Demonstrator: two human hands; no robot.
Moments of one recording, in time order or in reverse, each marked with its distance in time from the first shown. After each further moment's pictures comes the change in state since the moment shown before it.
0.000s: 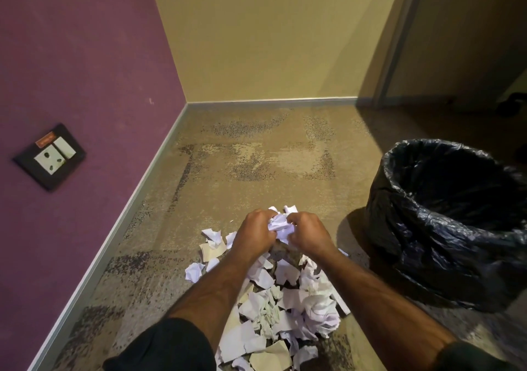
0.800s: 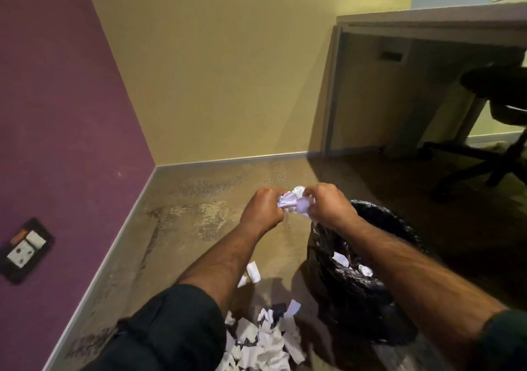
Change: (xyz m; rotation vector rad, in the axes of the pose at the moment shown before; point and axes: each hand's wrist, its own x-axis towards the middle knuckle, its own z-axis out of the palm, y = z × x) left_hand 0.087 0.227 -0.101 0.039 0.073 0.251; right_hand -0.003 0.003 -0.285 -0.158 0.258 -0.046
